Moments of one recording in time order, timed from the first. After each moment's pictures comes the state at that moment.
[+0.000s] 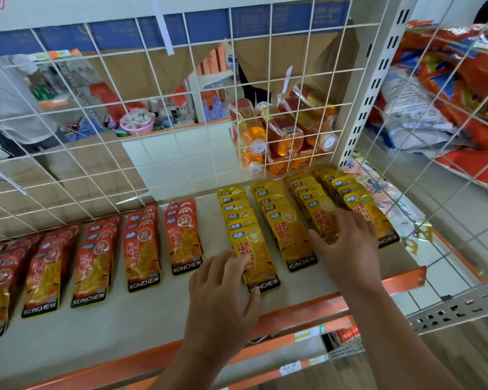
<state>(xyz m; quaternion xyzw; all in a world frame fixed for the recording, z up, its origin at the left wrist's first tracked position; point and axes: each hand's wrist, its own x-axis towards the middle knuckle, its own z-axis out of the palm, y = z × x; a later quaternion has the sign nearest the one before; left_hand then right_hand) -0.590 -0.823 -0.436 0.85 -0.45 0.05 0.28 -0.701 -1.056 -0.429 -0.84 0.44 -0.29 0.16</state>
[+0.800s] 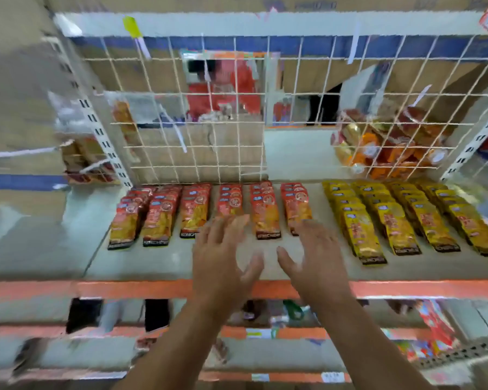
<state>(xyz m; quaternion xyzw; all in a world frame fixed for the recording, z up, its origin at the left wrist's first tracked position) -0.527 -0.622 -0.377 0.86 -0.35 0.17 0.34 -0.614 -0.791 -0.390 -0.93 0.20 -0.24 0.20</state>
